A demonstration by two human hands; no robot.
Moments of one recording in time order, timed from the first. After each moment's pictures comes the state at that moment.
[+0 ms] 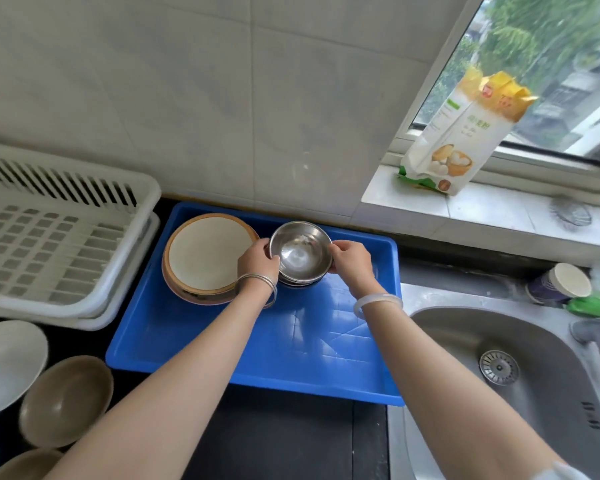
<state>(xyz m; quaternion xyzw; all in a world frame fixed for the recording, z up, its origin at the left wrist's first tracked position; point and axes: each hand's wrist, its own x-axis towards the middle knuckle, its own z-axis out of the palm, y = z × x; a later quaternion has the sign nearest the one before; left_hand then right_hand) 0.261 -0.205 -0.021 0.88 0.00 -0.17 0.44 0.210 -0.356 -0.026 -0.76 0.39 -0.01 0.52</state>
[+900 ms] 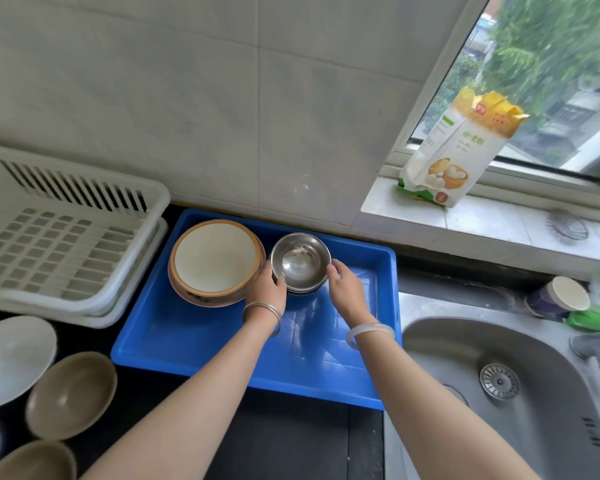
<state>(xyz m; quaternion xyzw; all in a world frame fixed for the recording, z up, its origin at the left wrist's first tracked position) 0.224 -0.200 -0.027 0.89 -0.02 -0.19 0.41 0.179 -0.335 -0.035 -0.81 0.34 0.00 0.48</state>
